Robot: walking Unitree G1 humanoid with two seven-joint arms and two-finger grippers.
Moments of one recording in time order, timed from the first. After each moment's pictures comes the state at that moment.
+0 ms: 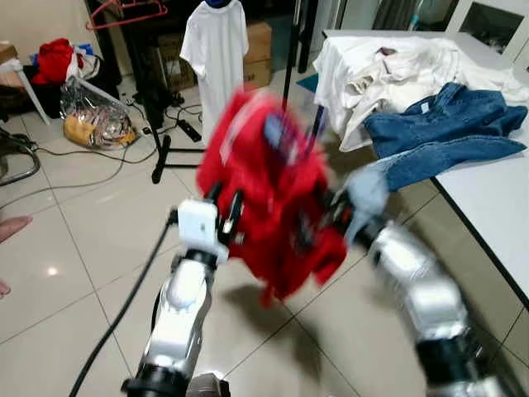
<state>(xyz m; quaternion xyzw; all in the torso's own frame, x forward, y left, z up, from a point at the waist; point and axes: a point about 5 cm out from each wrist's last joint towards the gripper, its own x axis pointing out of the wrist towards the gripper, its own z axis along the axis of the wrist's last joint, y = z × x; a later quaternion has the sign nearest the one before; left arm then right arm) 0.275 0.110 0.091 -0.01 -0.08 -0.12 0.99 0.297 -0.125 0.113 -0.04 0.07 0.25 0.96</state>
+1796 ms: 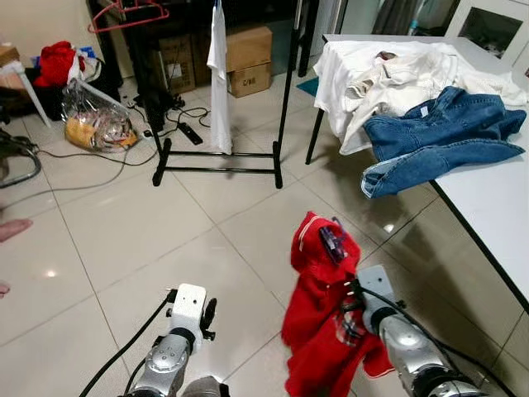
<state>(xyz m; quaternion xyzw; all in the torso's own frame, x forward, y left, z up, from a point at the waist) 0.218 0.163 -0.053 0.06 0.27 -0.09 0.96 0.244 -0.181 -0.038 -0.10 0.27 0.09 0.95</state>
